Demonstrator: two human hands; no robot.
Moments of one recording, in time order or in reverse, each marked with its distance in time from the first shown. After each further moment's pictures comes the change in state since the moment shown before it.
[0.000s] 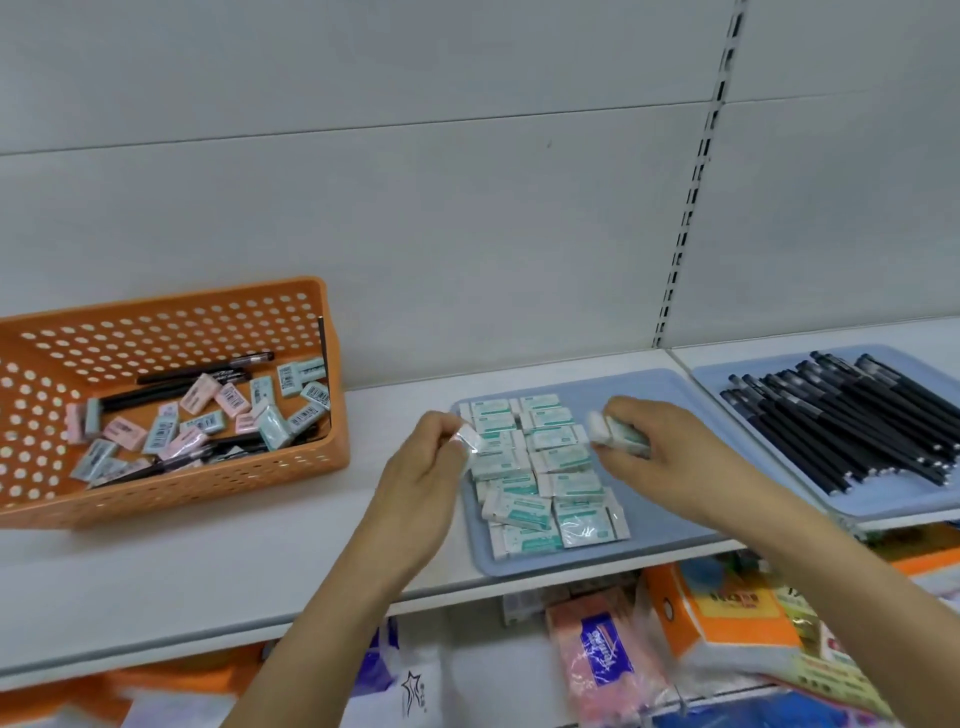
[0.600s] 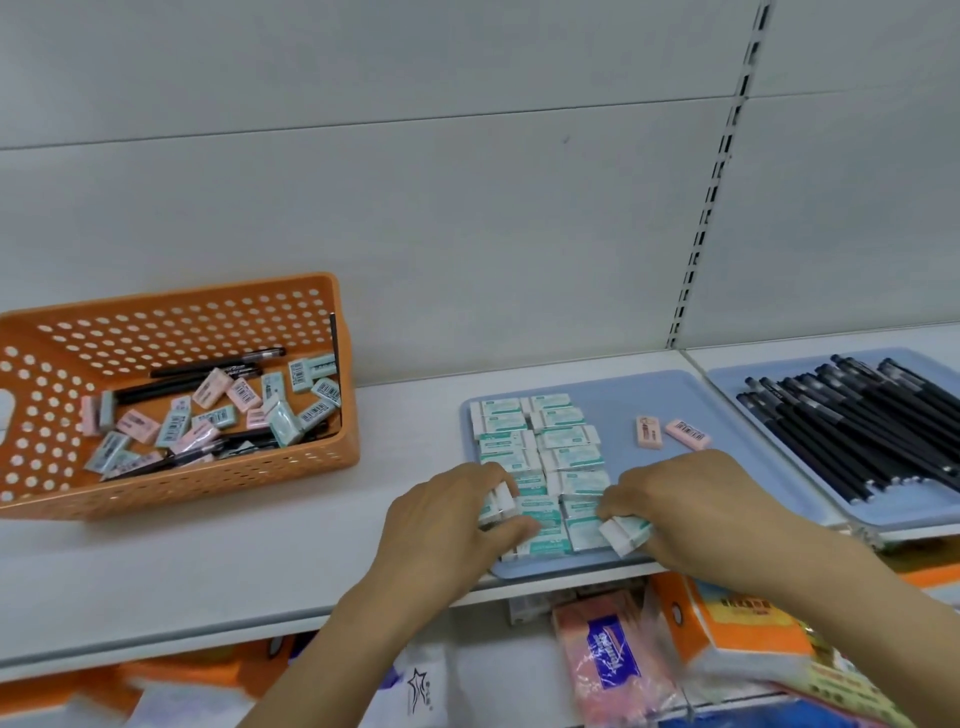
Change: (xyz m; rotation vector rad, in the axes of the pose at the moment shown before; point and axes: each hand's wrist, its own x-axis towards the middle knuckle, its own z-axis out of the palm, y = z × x) left_hand -0.010 -0.010 0.010 0.689 -0.206 0.092; right_hand -0.018 -0.005 0.007 -0.790 -0.247 -0.279
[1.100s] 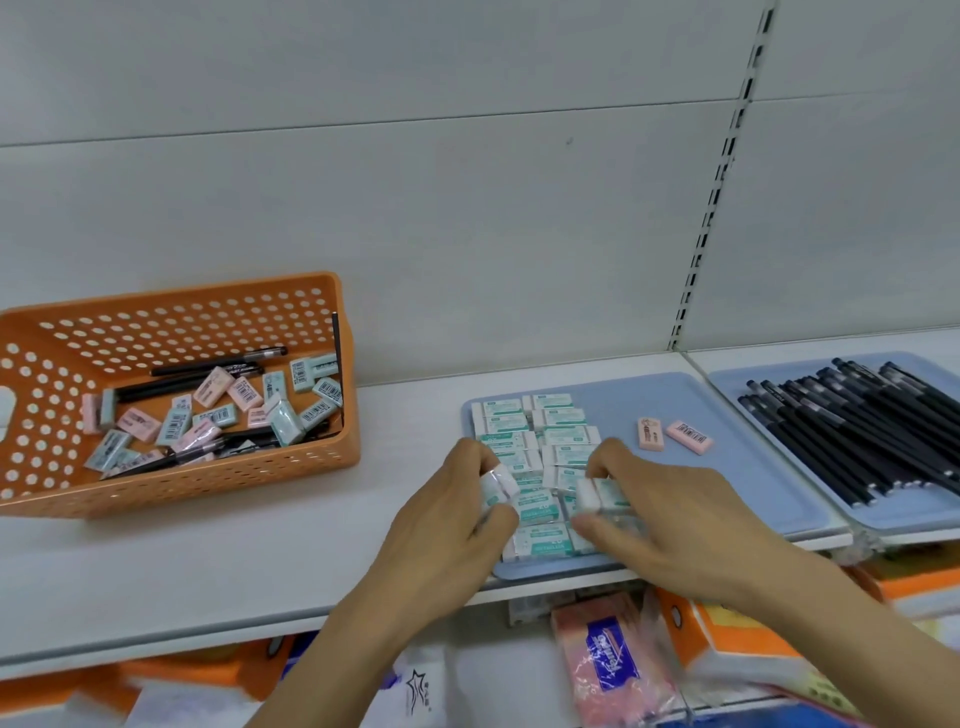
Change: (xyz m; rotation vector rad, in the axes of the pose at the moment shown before) left_hand -0.006 -0.009 0.004 -0.343 0.036 0.048; right_hand -0.004 -0.020 -0.002 0.310 0.115 0.159
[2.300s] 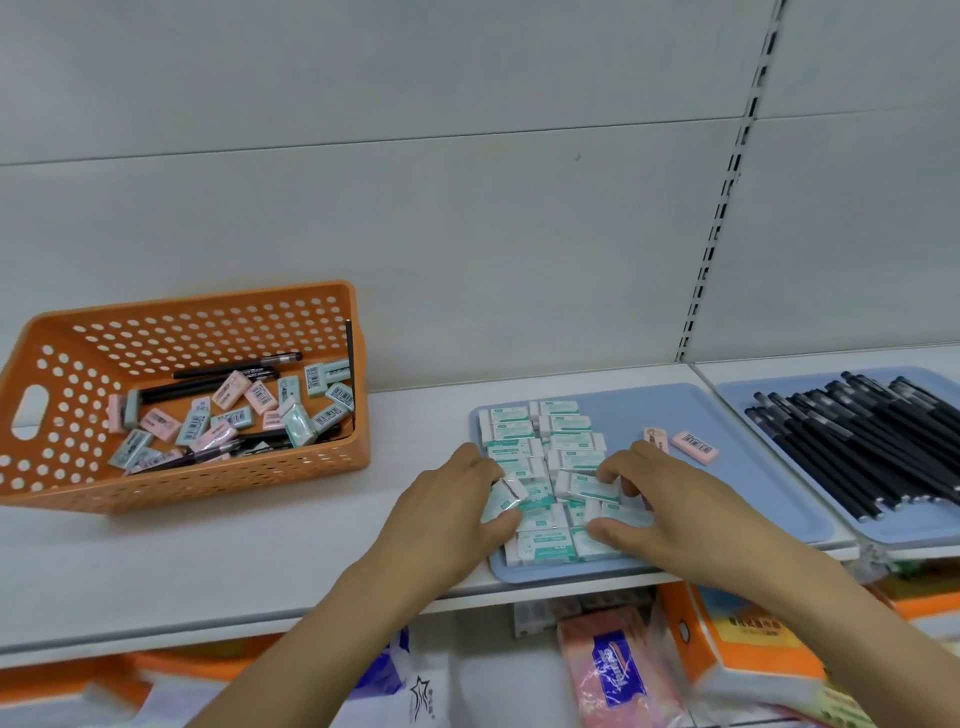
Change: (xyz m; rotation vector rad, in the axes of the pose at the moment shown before) left_hand 0.021 -0.002 -0.004 0.420 -0.015 0.065; right_hand 0.010 0.017 0.004 0.088 -0.086 0.076
